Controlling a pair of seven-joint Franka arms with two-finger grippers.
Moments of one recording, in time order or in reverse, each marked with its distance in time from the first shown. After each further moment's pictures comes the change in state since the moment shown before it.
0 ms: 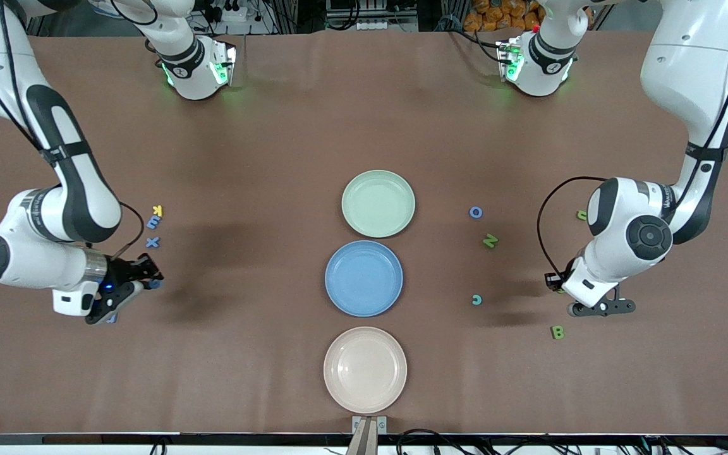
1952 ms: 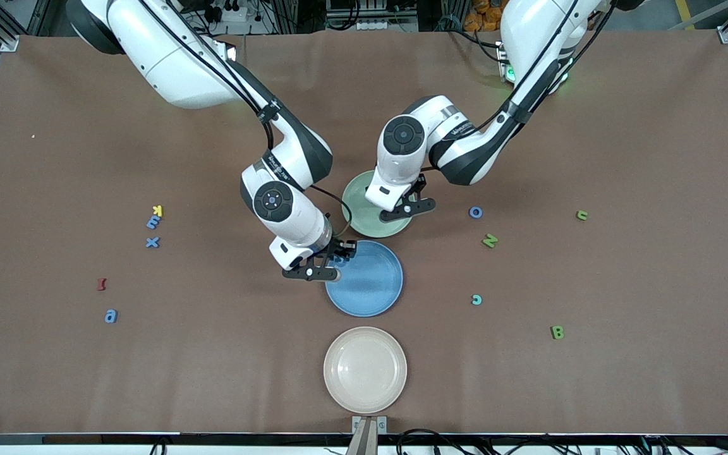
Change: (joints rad) left arm -0.437 -0.001 -0.249 -0.034 0.000 -0.108 -0.855; right arm 0.701 0.147 -0.079 0.155 0.004 0.258 1.289
